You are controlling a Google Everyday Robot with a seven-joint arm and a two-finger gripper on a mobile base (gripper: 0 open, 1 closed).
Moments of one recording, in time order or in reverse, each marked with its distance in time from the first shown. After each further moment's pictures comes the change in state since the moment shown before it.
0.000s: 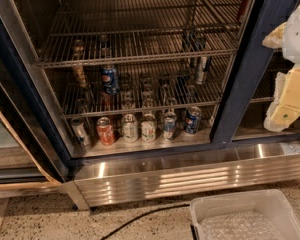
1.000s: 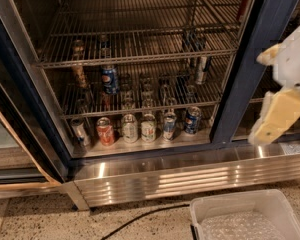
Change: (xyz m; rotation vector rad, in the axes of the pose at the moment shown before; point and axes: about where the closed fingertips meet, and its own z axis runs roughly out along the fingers) arm -0.002 0.013 0.031 0.020 -0.080 0.054
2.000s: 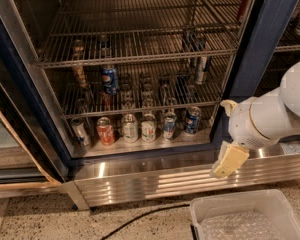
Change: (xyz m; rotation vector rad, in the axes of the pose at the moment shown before) arm 0.006 0.031 0.145 0.021 -0.129 -0.033
